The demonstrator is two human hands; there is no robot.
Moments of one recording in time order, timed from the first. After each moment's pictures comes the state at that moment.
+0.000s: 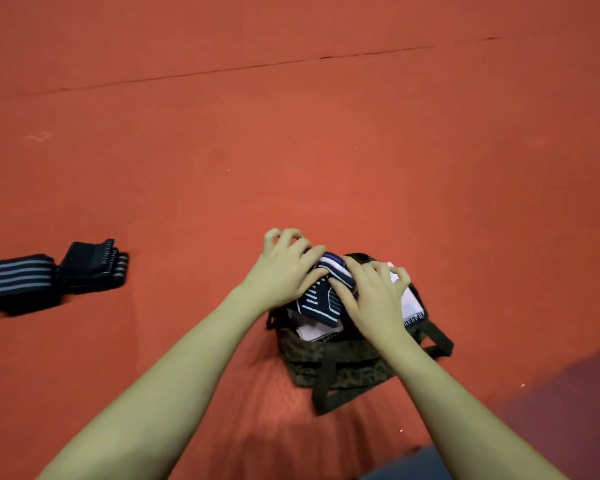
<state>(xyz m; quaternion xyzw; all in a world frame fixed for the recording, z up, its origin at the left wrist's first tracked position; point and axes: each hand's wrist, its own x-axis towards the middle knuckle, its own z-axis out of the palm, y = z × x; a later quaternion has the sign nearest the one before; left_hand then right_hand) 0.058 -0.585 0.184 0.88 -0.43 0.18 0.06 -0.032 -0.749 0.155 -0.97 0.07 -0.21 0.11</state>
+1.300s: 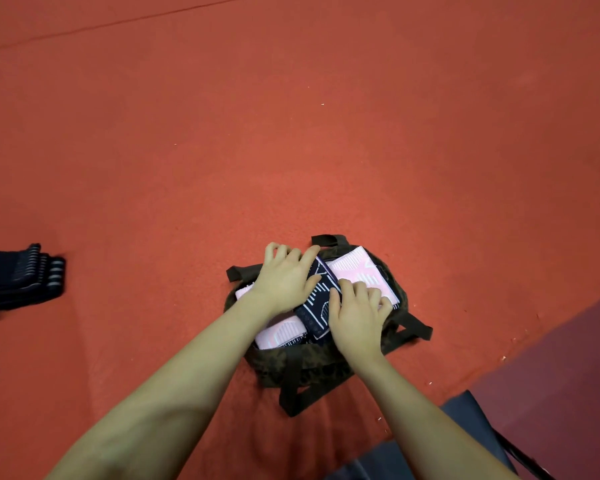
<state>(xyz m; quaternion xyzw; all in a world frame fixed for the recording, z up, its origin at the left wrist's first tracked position) 0.070 -0.673 0.104 0.92 -0.38 -0.10 0.05 -0.042 -0.780 0.066 -0.95 0.25 -0.11 0.11</state>
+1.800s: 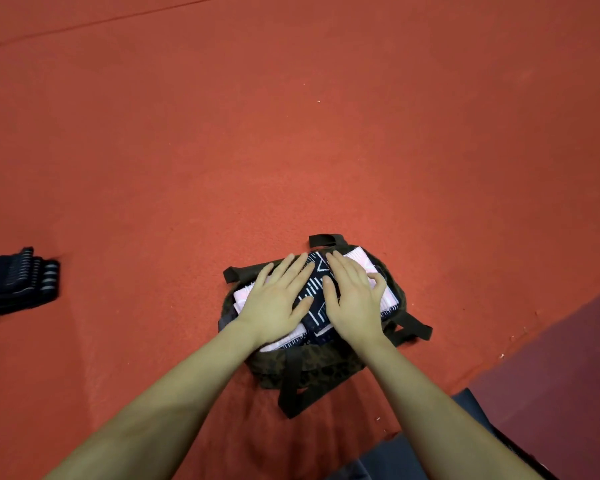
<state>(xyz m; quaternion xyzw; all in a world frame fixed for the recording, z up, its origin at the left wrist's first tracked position) 0.044 -0.646 0.079 0.90 -0.40 -0.11 0.14 -0.024 -0.795 0.083 -0.96 0.17 -0.11 0.22</state>
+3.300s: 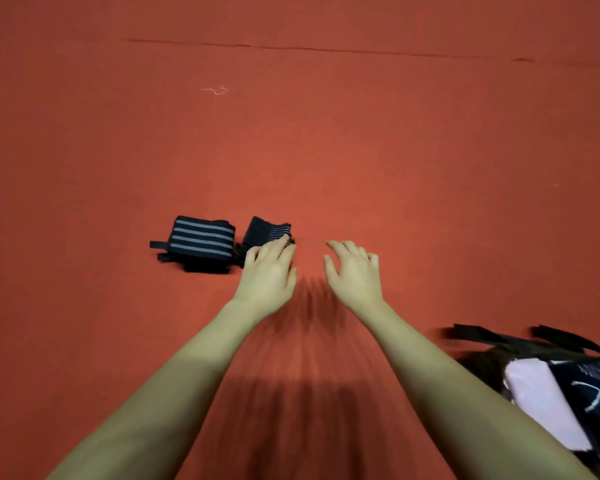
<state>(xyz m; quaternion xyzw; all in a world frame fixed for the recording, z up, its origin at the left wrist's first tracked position) 0.138 -0.235 0.123 0.98 -0.08 -0.03 0.15 0.162 -0.400 0.109 -0.98 -0.08 0.01 0.18</state>
